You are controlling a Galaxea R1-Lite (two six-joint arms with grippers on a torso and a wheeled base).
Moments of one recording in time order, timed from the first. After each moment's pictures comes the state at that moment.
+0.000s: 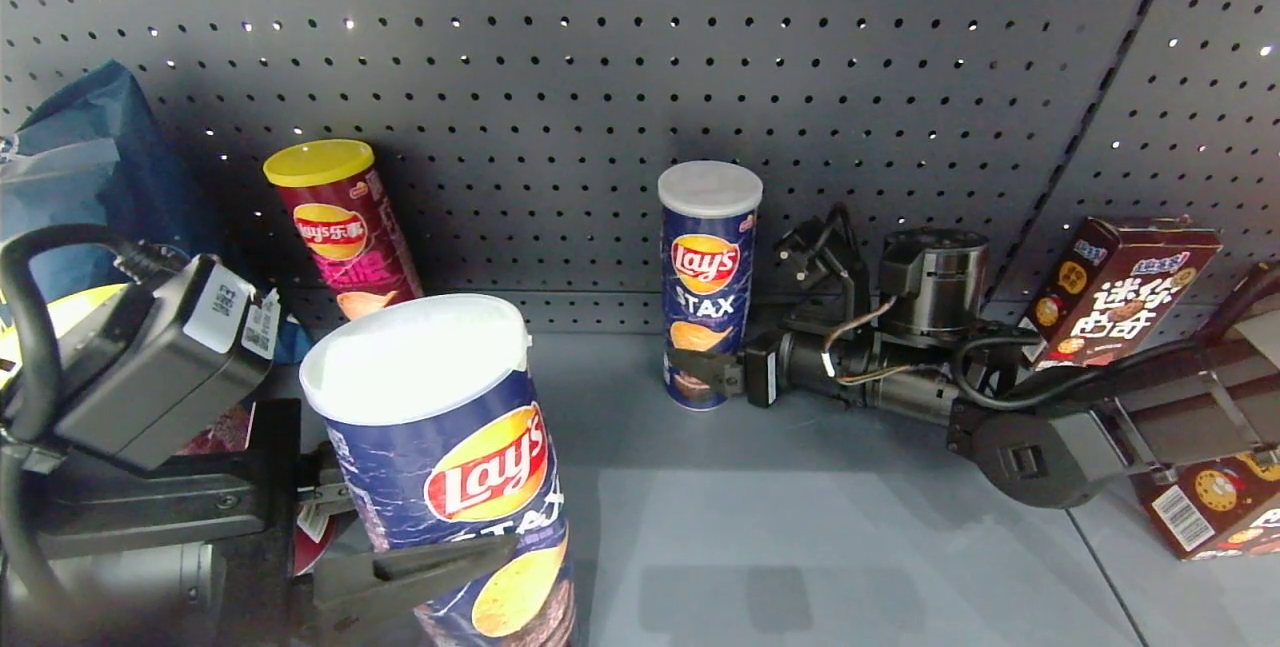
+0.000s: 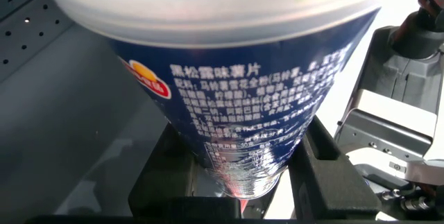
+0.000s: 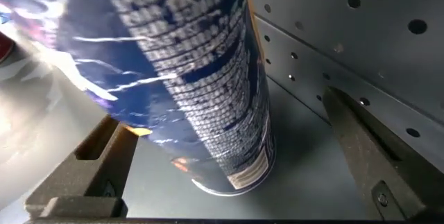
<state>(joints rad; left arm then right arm) -0.58 1.17 -0.71 -0.10 -0.45 0.19 0.58 1.95 -1.06 -0.76 0.33 -0.03</state>
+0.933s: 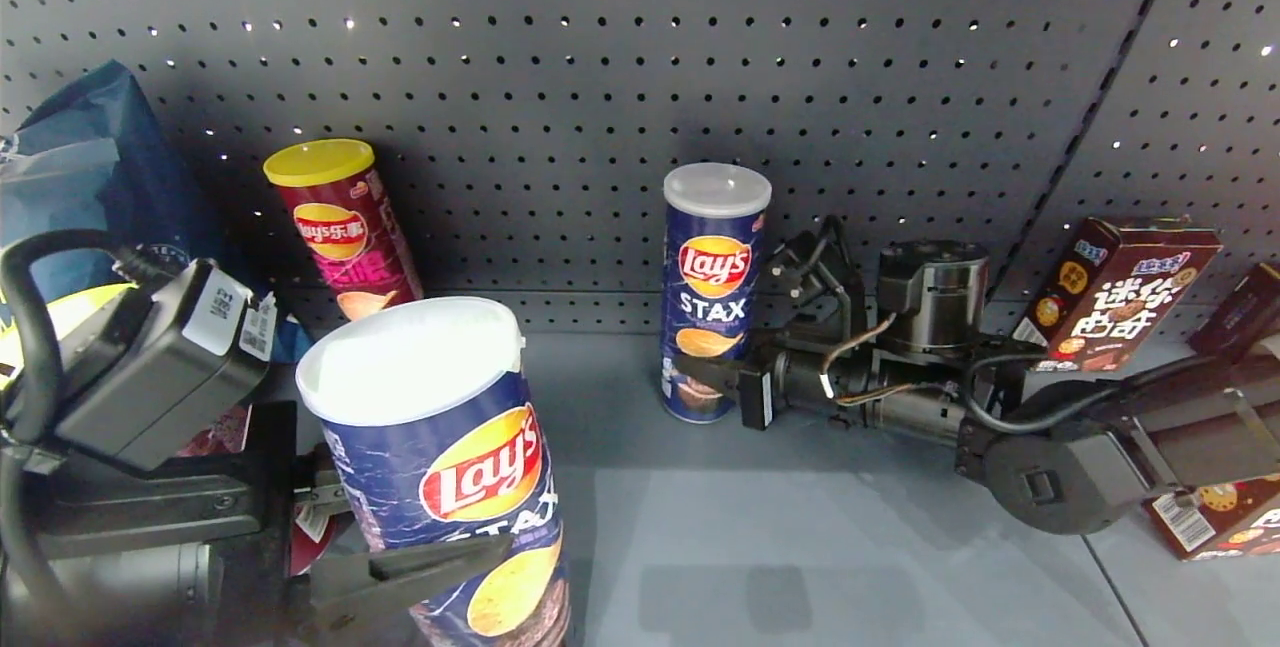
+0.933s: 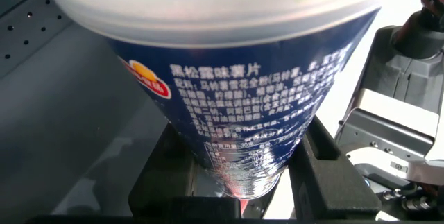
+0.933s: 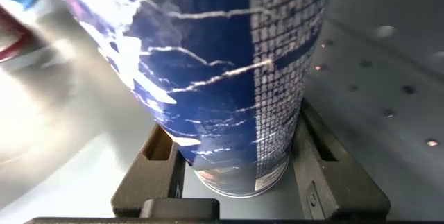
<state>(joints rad) -0.56 1.17 -0.70 -0.10 -0.46 0.19 0.62 1.91 -1.00 -0.76 0.32 -0.03</state>
